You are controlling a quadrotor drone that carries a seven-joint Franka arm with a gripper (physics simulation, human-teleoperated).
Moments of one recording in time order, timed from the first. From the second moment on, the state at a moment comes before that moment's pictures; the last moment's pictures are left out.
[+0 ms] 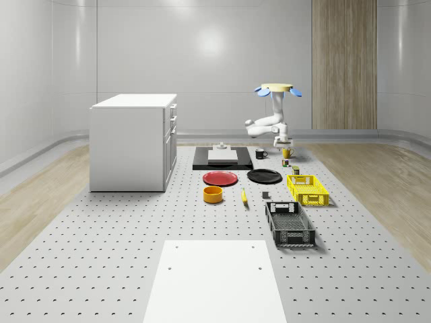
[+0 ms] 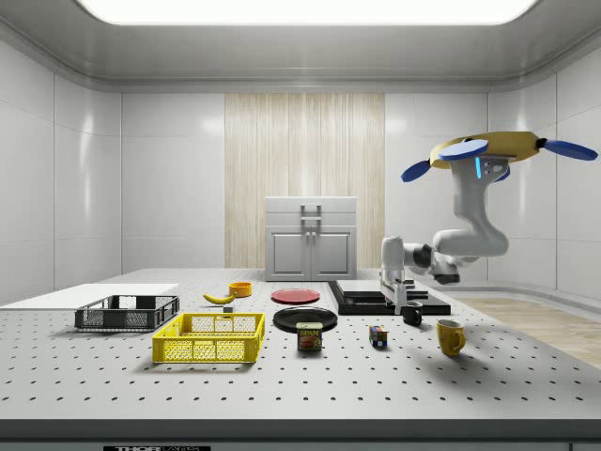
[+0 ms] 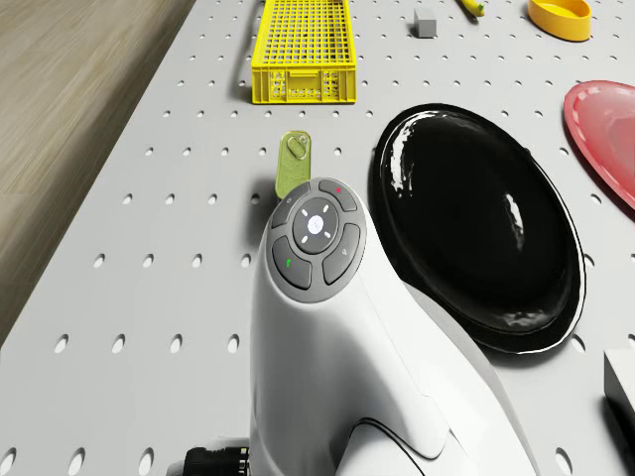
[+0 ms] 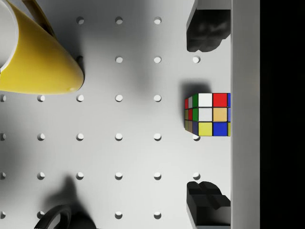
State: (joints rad) arm -1.09 -1.23 1.31 -2.89 -1.91 1.30 1.62
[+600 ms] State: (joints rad) arm -1.11 -1.28 1.32 -2.88 -1.88 1.35 1.64
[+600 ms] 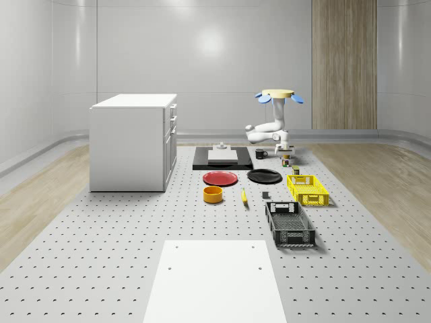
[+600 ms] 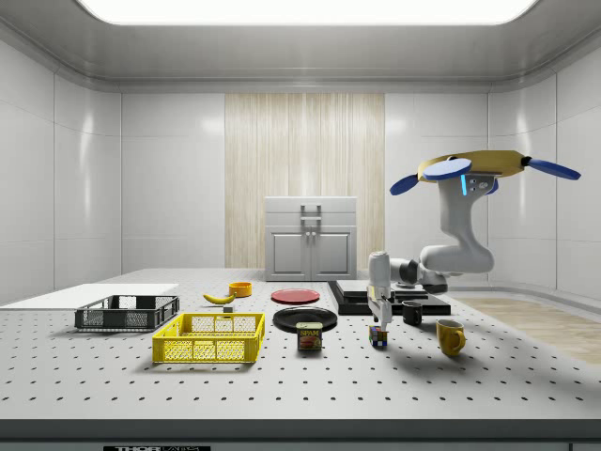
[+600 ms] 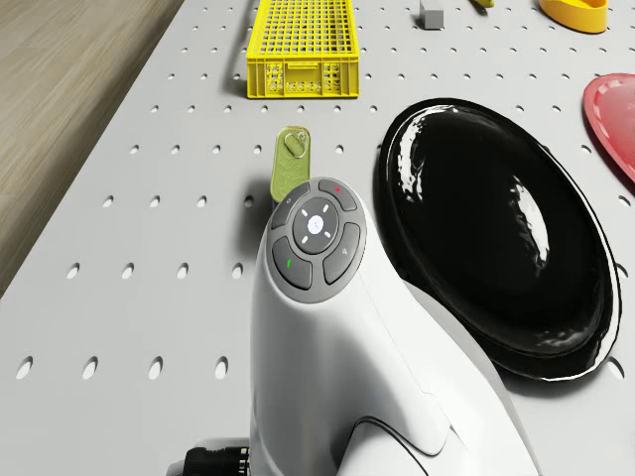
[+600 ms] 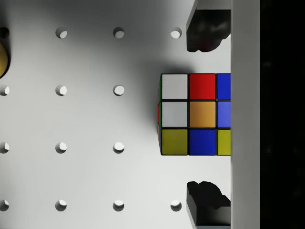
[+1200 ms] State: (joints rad) arm -1.11 -1.33 1.26 -2.87 -1.93 1.42 1.64
